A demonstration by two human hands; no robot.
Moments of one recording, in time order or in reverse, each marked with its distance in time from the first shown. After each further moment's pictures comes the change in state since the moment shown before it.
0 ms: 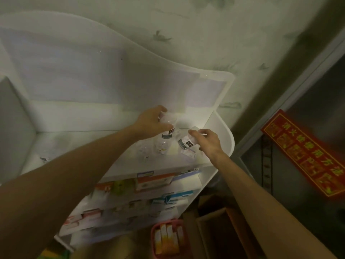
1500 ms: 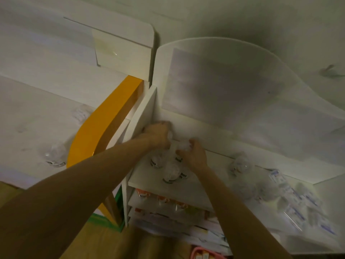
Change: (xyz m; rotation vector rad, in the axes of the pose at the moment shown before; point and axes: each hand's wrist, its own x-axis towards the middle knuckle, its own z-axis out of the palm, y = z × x) left_hand -0.089 -0.236 -0.190 0.471 -0.043 -0.583; right_hand -0.051 -0.110 0.367 -0.289 -0.496 -0.296
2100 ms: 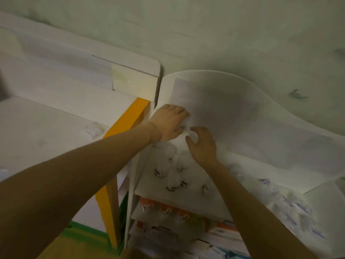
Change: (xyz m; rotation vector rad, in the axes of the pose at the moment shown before) left_hand -0.048 0.015 -0.106 0.332 0.465 0.567; right_hand -0.038 -0.072 -0.061 -0.202 0.280 -0.425
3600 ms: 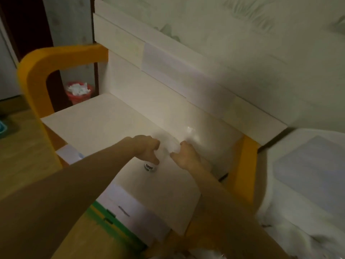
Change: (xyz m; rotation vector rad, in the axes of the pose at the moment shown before) left_hand -0.262 -0.306 0.034 -0.303 -0.656 -0.596; right_hand 0.044 -0.281 0.284 -0.252 -0.604 0.004
